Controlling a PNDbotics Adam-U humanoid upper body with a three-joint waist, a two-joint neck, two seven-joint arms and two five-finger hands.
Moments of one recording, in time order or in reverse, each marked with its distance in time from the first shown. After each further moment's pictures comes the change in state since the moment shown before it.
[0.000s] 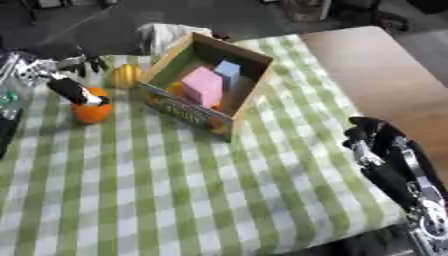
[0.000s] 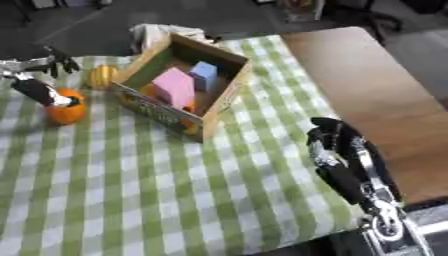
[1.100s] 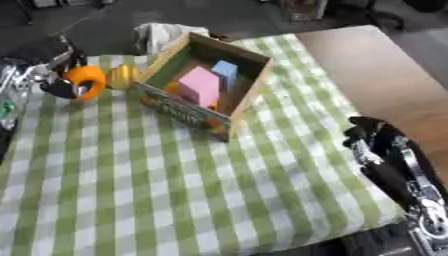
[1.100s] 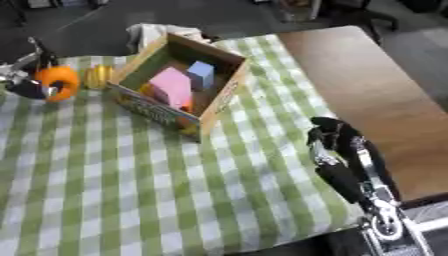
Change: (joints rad) left arm -0.034 0.011 0.016 -0.082 0.000 0.031 0.322; right arm 0.005 0.000 -0.003 0.005 0.000 0.002 -0.005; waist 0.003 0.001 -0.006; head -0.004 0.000
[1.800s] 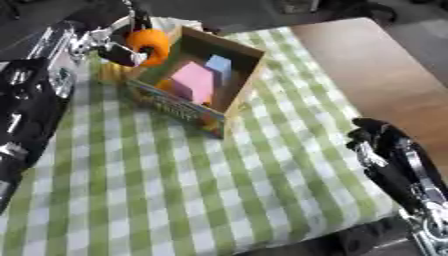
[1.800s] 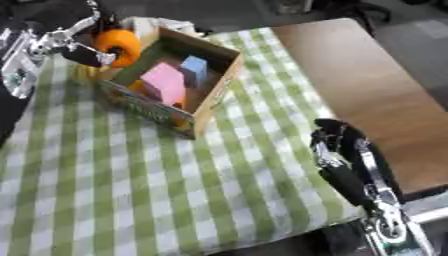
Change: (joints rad) left arm -0.093 -0.176 -0.072 -0.003 -0.006 -0.054 0.015; right arm -0.016 0.000 0.007 0.001 0.000 -0.002 0.006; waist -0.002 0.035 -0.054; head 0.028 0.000
